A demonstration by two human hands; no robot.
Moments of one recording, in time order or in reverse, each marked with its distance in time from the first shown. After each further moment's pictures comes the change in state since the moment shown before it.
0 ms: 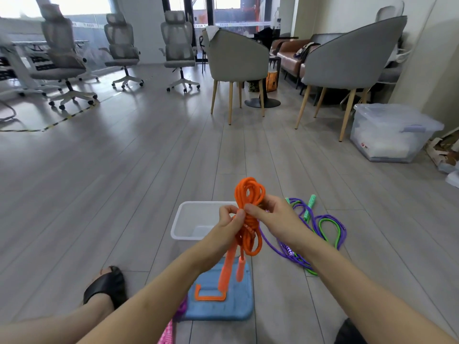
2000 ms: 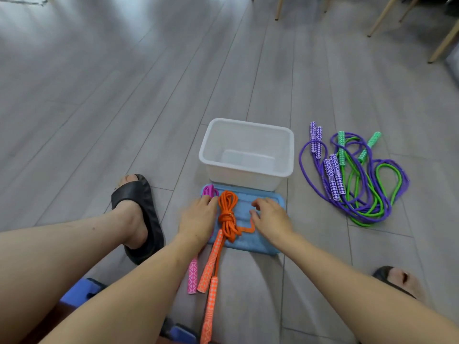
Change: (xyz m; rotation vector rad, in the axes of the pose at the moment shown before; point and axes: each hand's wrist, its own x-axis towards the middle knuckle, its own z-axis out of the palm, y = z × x) left_hand -0.018 -0.246 -0.160 1.411 0.206 -0.207; right_hand 0.013 0.269 0.134 -0.870 -0.134 0.180
